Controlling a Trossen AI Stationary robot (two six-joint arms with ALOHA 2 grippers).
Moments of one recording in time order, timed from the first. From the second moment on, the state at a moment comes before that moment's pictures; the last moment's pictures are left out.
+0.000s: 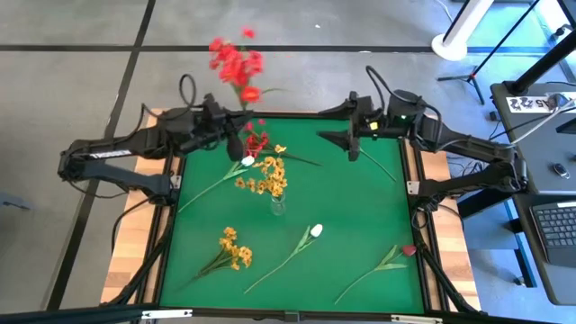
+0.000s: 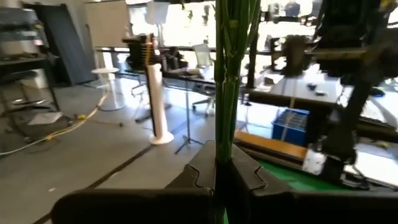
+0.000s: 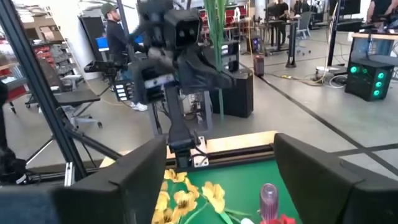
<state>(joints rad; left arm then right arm) 0.15 1.00 1.04 -0.10 -0.45 -0.01 -0.28 1.17 1.22 -0.05 -0.25 0.10</state>
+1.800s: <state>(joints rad) 0.72 1.23 0.23 0.81 -0.22 -0.23 -0.36 1.08 0.55 0.49 -0.15 -0.04</state>
